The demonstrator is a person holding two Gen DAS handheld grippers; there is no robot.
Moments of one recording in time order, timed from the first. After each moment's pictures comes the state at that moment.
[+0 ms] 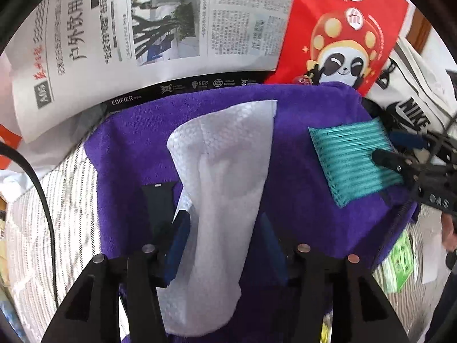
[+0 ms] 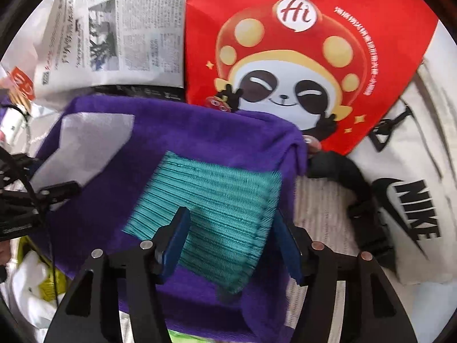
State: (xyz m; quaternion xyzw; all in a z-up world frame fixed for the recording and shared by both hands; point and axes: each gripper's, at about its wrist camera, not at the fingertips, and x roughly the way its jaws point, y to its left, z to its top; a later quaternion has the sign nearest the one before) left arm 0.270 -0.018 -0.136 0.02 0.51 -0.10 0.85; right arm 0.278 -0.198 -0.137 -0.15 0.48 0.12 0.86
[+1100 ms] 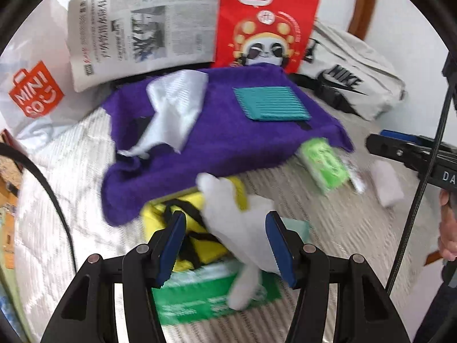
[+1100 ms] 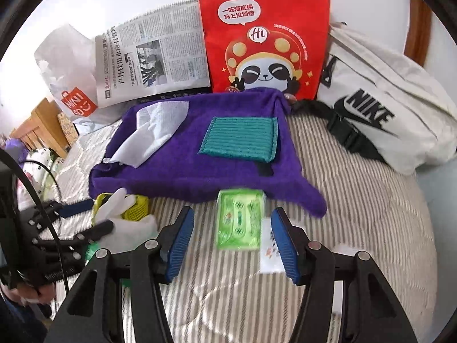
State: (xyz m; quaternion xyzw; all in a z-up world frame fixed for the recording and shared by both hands) left arm 0.107 -0.025 -0.096 0.02 0.47 -0.15 0.87; right arm 0.109 -0.228 -0.081 -0.02 0.46 0.10 0.88
